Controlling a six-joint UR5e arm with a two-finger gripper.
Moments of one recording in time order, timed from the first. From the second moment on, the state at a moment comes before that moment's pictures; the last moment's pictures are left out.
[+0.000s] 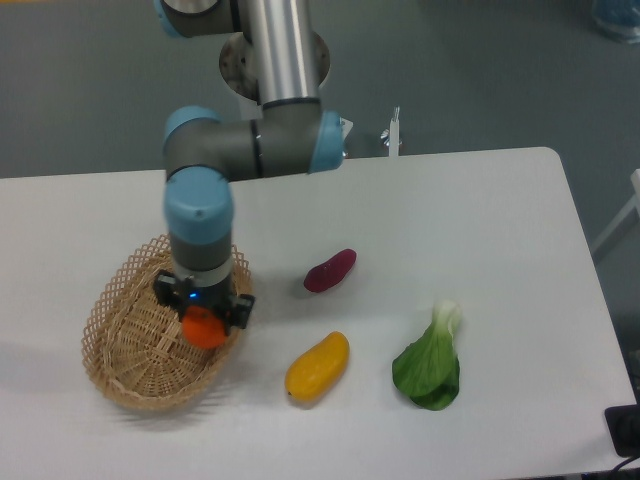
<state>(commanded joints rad) 2.23 -1.91 -1.78 -0.92 1.42 0.48</state>
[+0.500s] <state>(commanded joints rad) 2.48 -1.88 -1.76 -0.91 1.49 0.80</state>
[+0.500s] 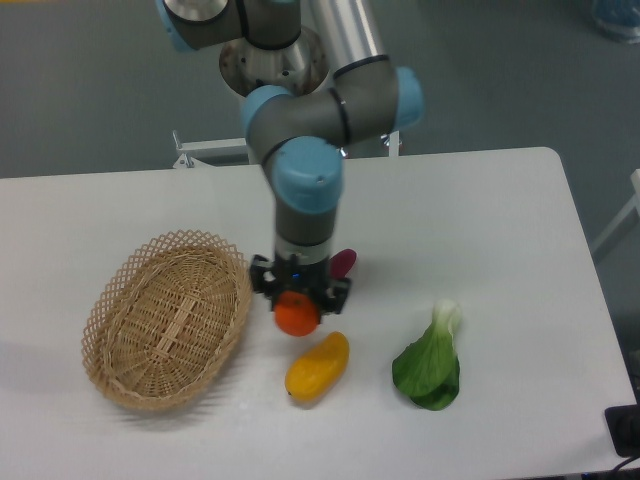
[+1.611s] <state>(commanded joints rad) 2.74 -1.92 -1.69 -0.91 1.55 1.34</state>
